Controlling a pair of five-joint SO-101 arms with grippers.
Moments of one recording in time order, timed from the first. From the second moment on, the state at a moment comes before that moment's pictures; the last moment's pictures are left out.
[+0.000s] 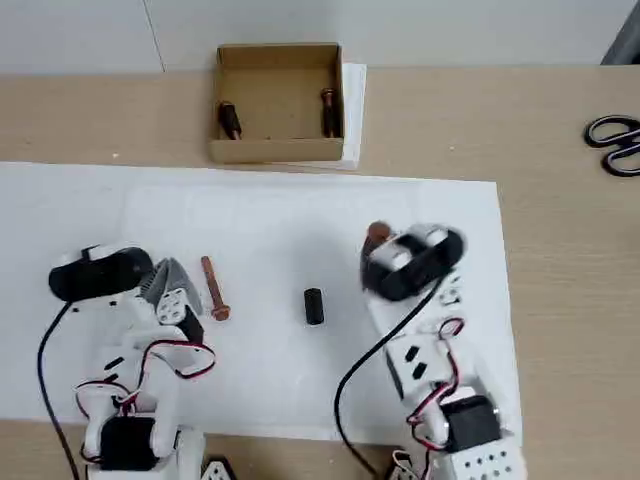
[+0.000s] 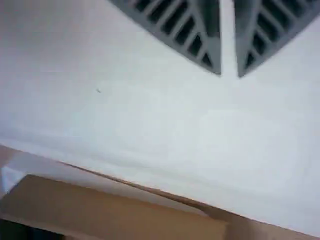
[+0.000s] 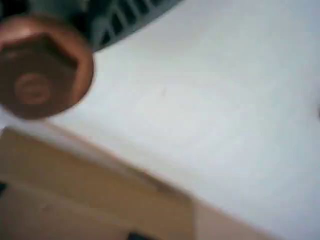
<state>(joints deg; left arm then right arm) -4.2 -103.5 83.8 55.9 20.7 -18.8 -89.6 79.8 32.4 2.9</state>
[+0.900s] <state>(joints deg) -13.1 -103.5 79.7 62.5 11.6 -15.6 13.0 -12.0 26.8 -4.6</state>
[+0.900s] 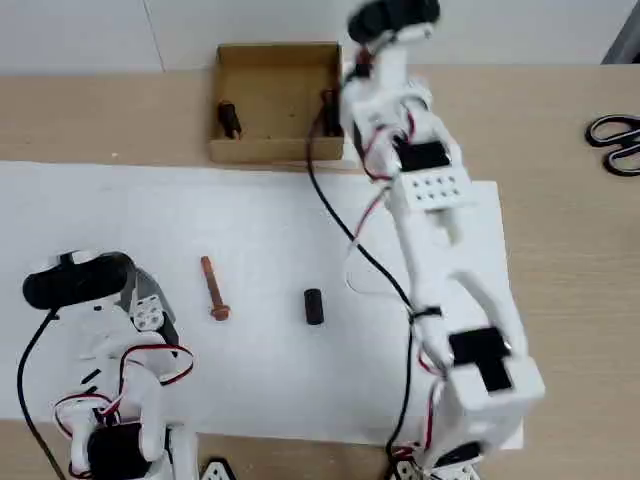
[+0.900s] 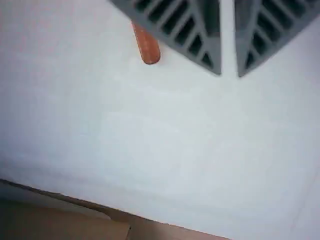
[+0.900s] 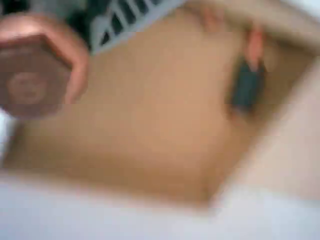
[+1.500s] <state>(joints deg) -13.5 -103.5 79.7 63.1 10.8 -21.0 44.4 -44.4 18.5 -1.6</state>
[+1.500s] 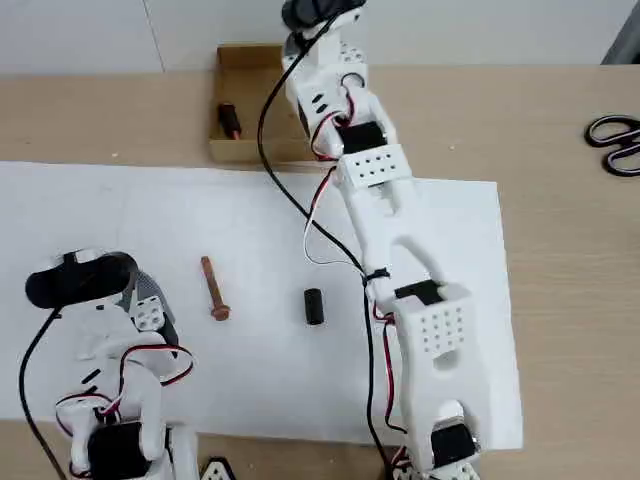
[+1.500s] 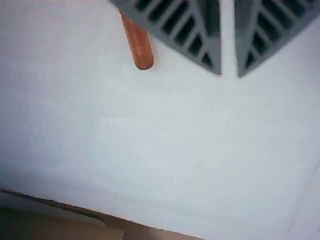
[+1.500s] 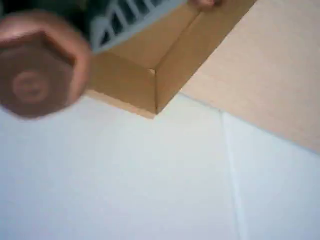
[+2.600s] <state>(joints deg) -13.5 -103.5 76.0 68.8 10.8 -18.7 59.2 -64.0 28.9 -1.5</state>
